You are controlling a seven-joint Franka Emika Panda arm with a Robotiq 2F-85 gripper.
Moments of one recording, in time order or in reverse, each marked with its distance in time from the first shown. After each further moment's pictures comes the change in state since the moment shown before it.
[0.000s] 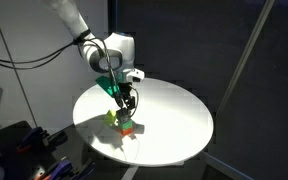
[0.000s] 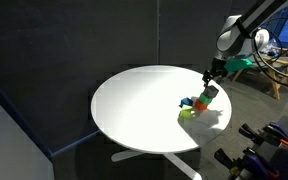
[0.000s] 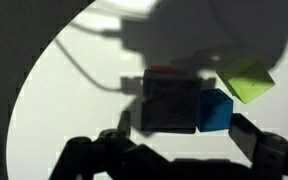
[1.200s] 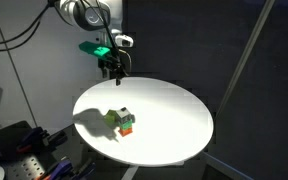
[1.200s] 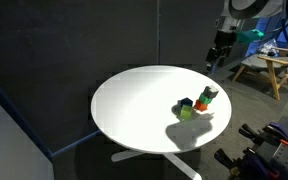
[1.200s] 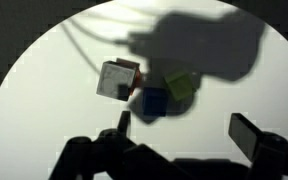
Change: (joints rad) arm 0.063 -0.335 0.039 -0.004 -0.066 -0.353 -0.053
